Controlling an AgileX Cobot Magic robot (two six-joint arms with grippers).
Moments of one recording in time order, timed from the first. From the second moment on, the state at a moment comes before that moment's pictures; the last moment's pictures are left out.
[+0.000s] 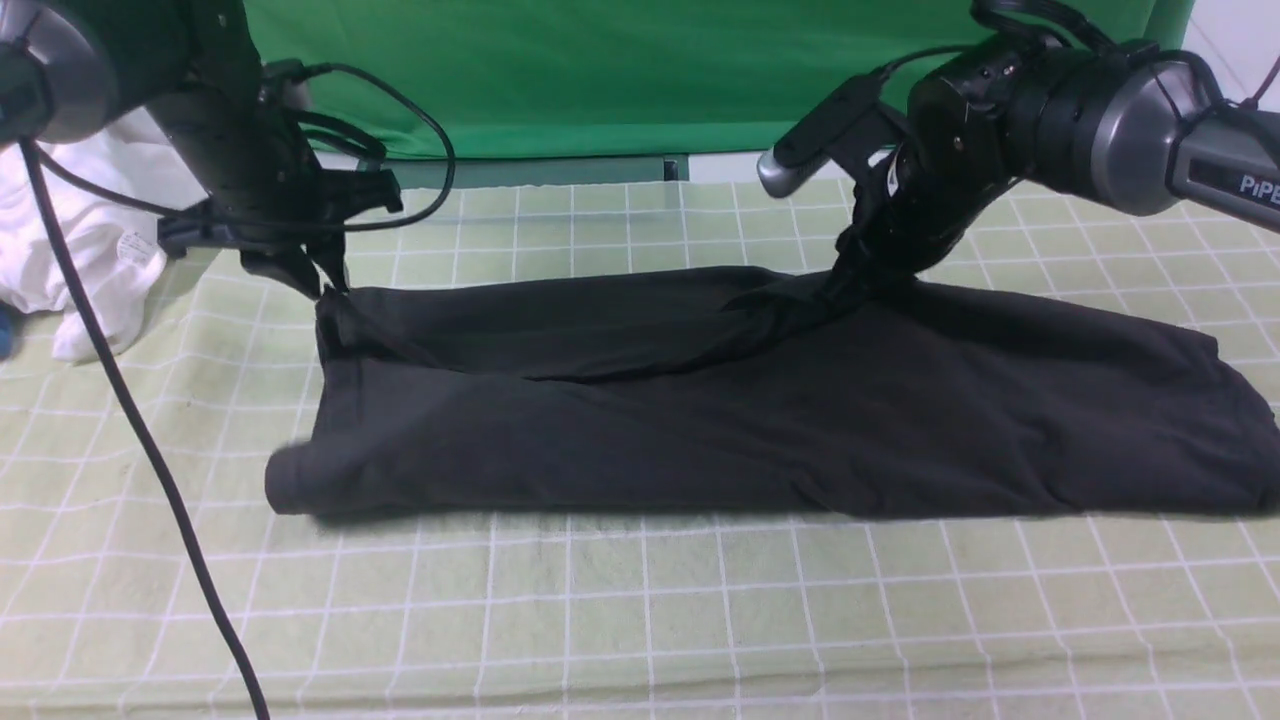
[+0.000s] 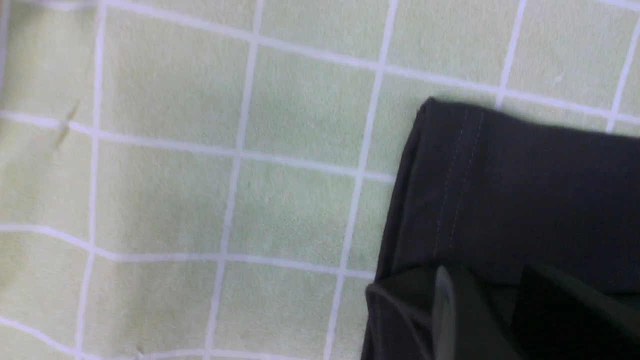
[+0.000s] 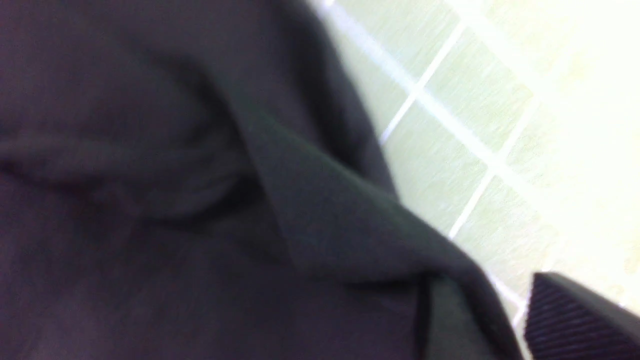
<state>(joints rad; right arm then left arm) 0.43 2.11 -1.69 -0.18 0.69 -0.14 0.00 2.09 -1.76 -0.01 1.02 -0.25</state>
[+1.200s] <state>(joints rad) 0.43 1.78 -1.96 0.08 1.21 -0.22 -0.41 2.29 -1.86 -0.07 1.07 -0.04</state>
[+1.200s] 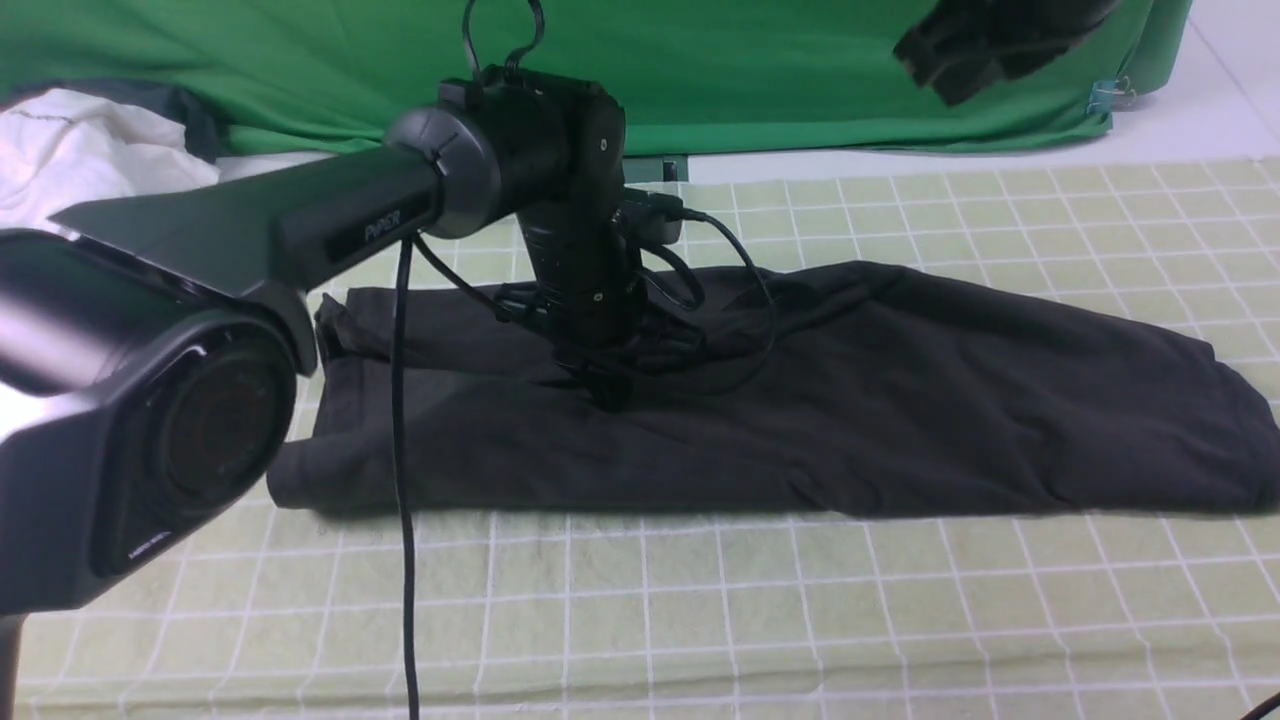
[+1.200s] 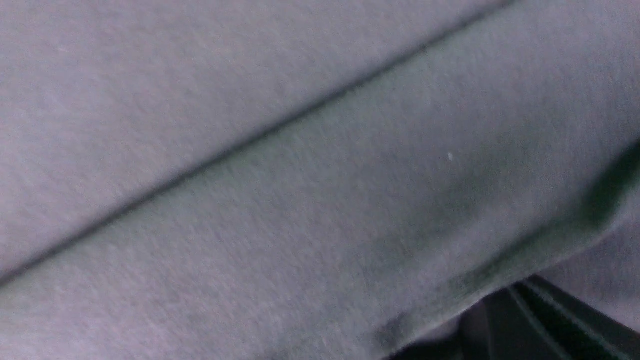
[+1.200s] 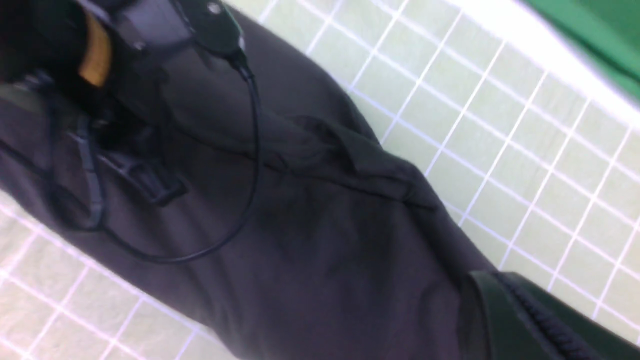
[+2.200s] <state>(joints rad) 0.34 1.66 -1.70 0.11 1.21 -0.27 -0.35 2.05 -1.86 0.05 1.19 -0.05</state>
